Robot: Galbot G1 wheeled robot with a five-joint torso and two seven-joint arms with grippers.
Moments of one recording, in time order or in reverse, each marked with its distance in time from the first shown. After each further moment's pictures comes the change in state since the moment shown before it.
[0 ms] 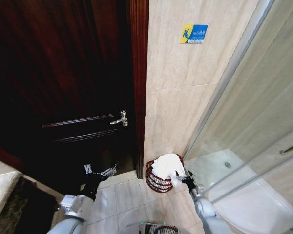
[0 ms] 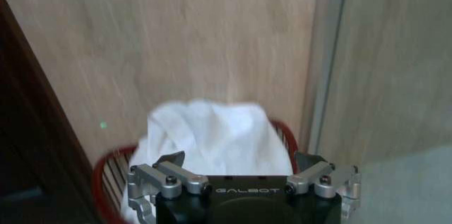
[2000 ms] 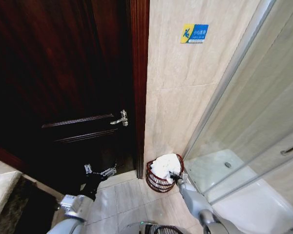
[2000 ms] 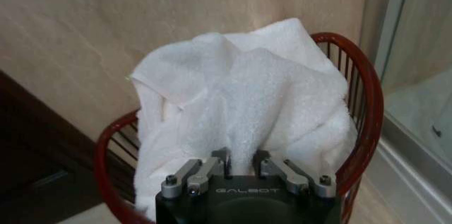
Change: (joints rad) left arm 0.000 0.000 0.000 0.000 0.000 0.000 0.000; right arm 0.483 0.136 -0.007 -0.652 0.003 -0.125 -0.147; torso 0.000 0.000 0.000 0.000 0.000
